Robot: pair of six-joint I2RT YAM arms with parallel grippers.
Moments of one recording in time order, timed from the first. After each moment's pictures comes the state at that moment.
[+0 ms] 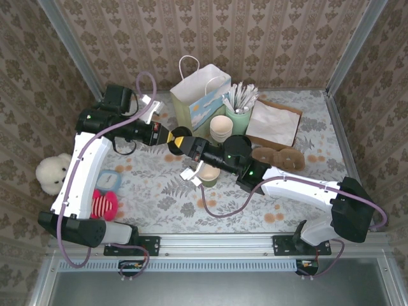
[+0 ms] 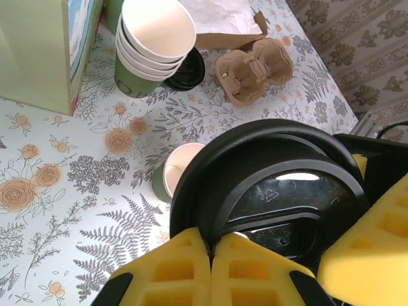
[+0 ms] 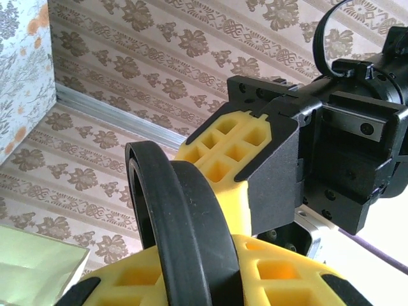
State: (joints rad) left arm -0.29 1.35 1.64 -1.28 0.67 0.08; right arm 0.95 1.43 0.99 0.49 -0.09 -2.02
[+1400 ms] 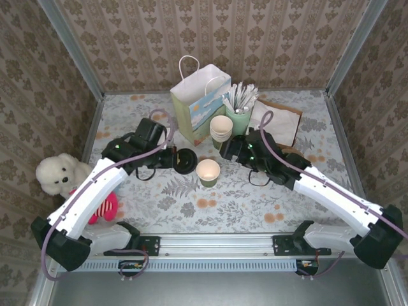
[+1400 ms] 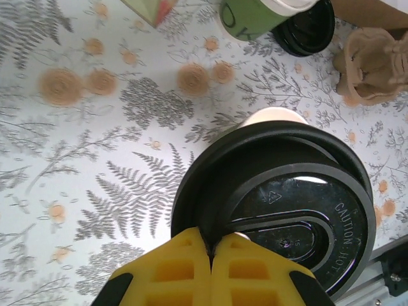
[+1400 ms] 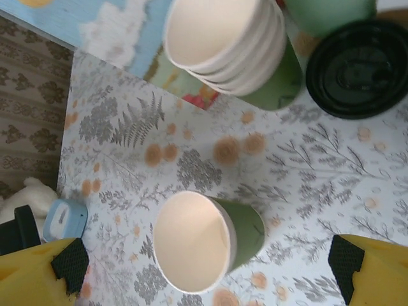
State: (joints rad) left arm -0.64 1.18 1.20 -1.00 0.14 -0.49; right arm 0.66 1.13 0.95 -0.49 0.05 0.91
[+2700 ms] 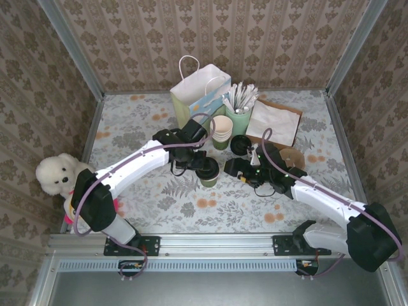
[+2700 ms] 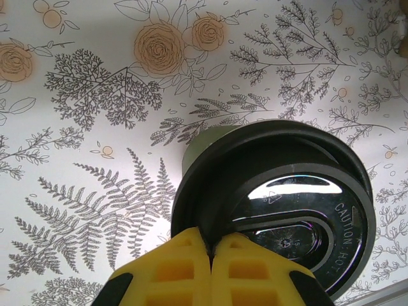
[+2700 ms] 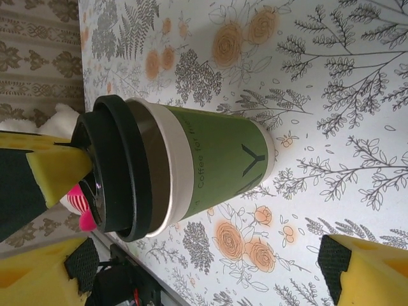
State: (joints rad) left arm -0.81 1.56 1.31 -0.95 0.06 -0.57; right arm 0.53 1.17 0.62 -0.16 -0.40 0.94
